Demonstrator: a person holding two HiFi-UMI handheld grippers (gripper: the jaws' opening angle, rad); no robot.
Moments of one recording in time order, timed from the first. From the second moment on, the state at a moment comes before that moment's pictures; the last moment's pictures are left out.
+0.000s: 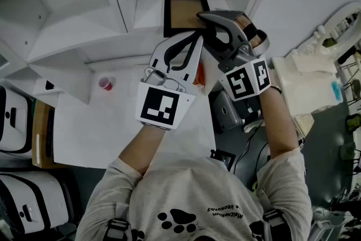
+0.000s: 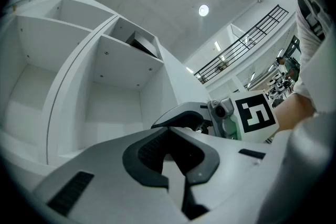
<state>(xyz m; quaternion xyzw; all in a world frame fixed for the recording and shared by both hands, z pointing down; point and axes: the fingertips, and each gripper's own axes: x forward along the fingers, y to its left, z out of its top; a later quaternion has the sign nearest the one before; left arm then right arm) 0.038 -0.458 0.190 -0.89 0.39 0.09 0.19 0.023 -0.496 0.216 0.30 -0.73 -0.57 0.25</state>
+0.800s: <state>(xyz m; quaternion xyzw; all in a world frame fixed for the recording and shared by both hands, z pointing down) 0.035 -0.495 0.203 -0.89 0.42 0.06 0.16 0.047 -0.457 0.215 0.36 -0.74 -0.53 0.22</state>
